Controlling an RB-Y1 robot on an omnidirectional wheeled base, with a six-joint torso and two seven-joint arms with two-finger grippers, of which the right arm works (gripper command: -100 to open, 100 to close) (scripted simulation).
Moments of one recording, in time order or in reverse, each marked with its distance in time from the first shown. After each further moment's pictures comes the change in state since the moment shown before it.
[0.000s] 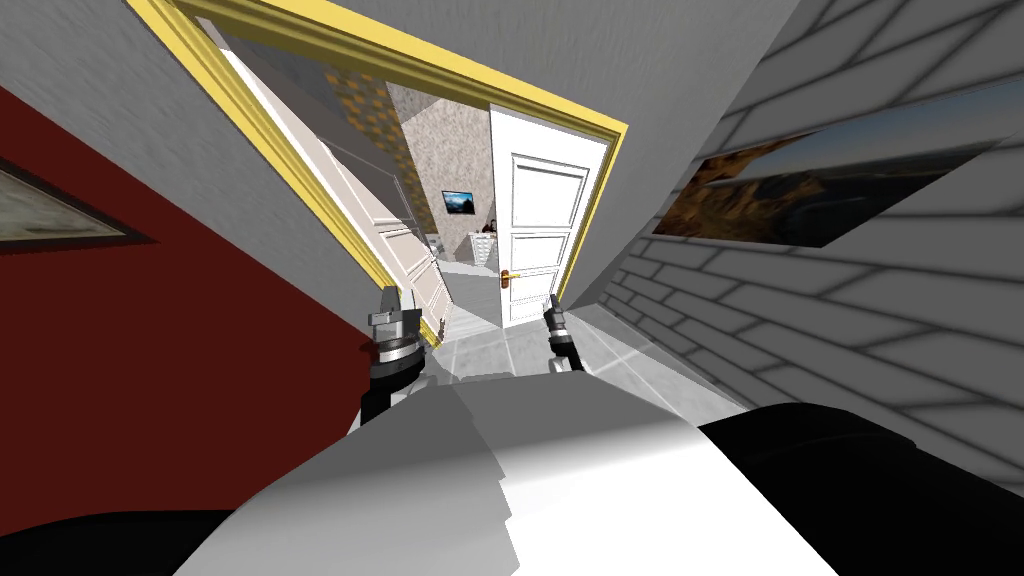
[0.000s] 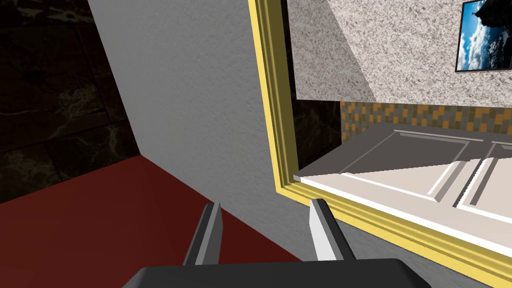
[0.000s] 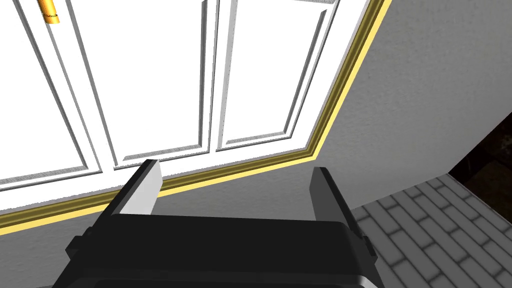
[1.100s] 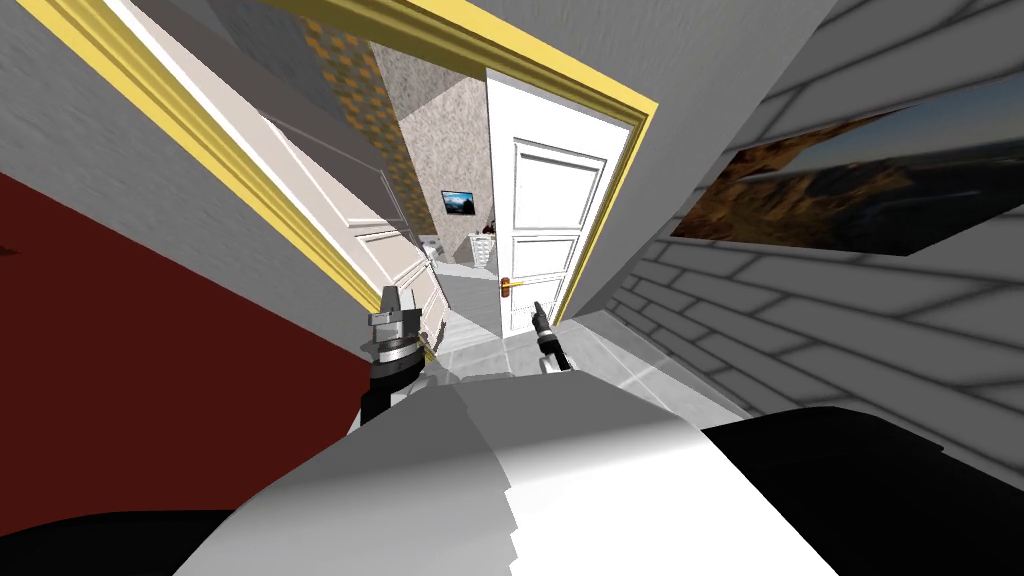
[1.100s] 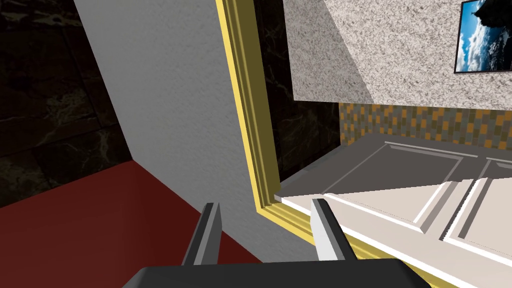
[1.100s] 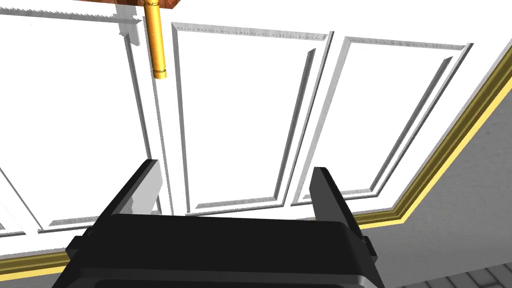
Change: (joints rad) arm -0.117 0.005 0.056 0.231 0.007 0.114 0.007
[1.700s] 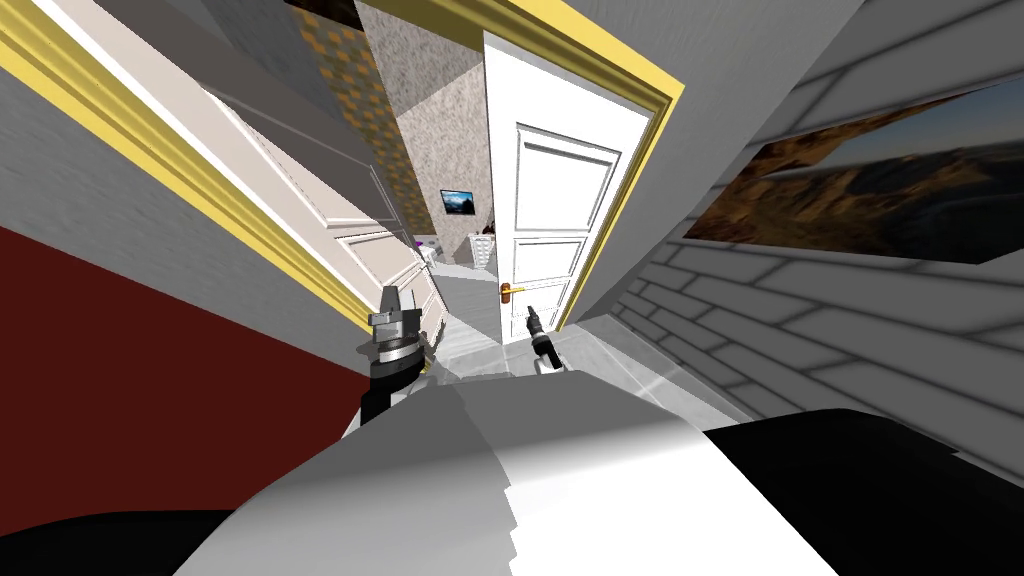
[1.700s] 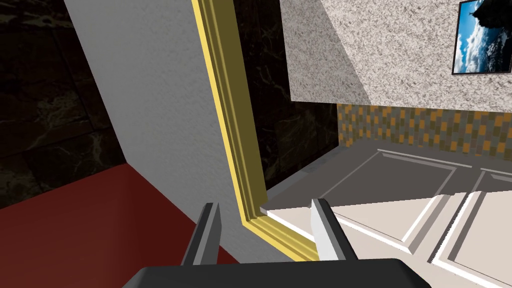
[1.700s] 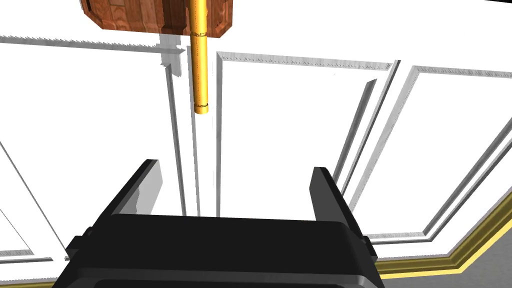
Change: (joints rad) arm -0.043 0.023 0.033 0.108 0.006 0.048 0.006
